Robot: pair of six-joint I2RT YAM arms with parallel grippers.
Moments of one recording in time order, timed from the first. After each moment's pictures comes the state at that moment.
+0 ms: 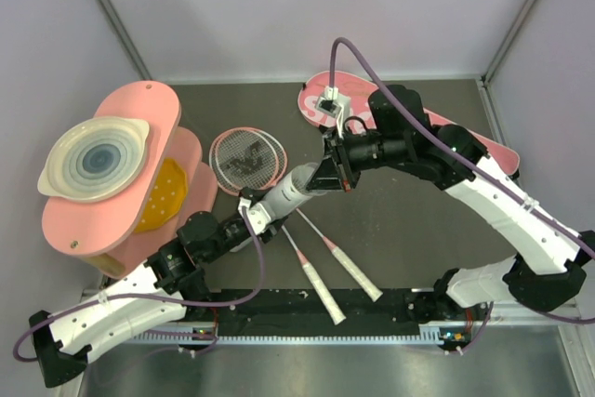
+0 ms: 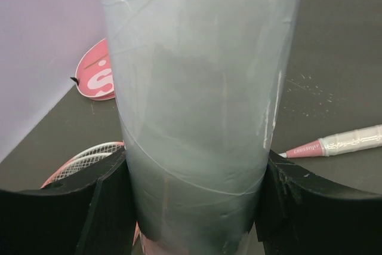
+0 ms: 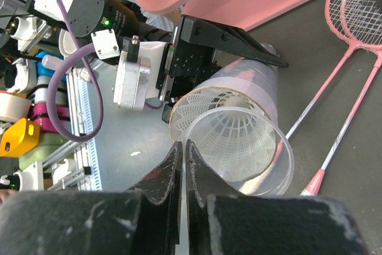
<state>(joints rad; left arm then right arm) -0.95 0.50 0.43 0.04 -0.02 0.34 0.88 1.32 1.67 -0.83 -0.57 0.33</state>
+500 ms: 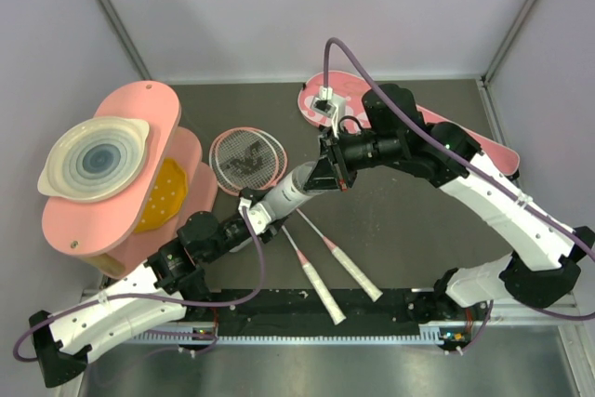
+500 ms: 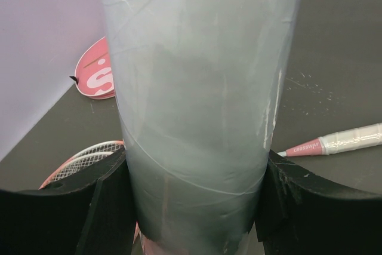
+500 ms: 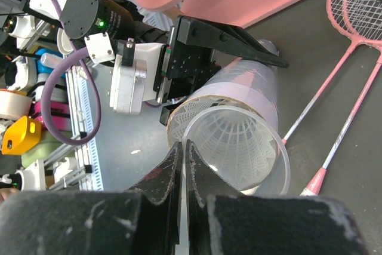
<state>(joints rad) -0.95 0.50 0.43 0.03 -0.02 0.34 0.89 1.36 1.69 -0.85 -0.57 0.33</state>
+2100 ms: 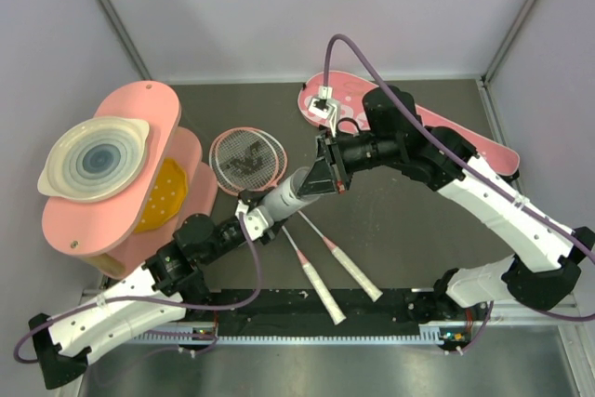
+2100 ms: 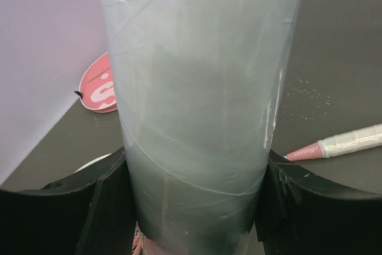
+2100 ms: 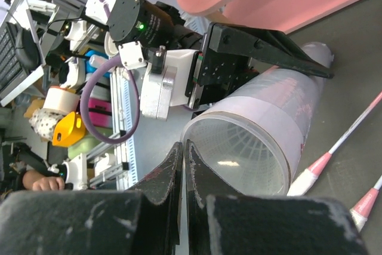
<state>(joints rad) -0.95 0.47 0.42 0.05 0.00 0.37 0.89 1.34 1.62 -0.71 -0.68 0.46</state>
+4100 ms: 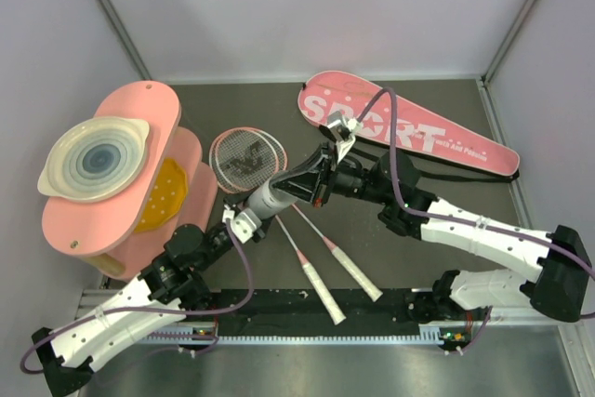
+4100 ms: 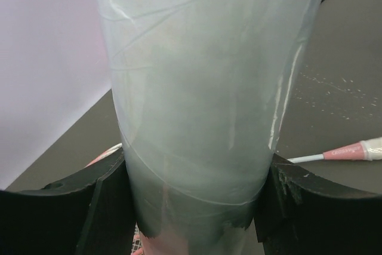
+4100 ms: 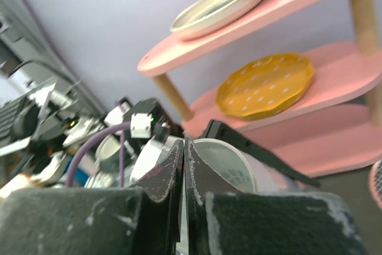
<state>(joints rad) -0.92 0.32 0.32 0.07 -0.06 0.40 1.00 1.22 0.94 0.52 -0.47 0.63</state>
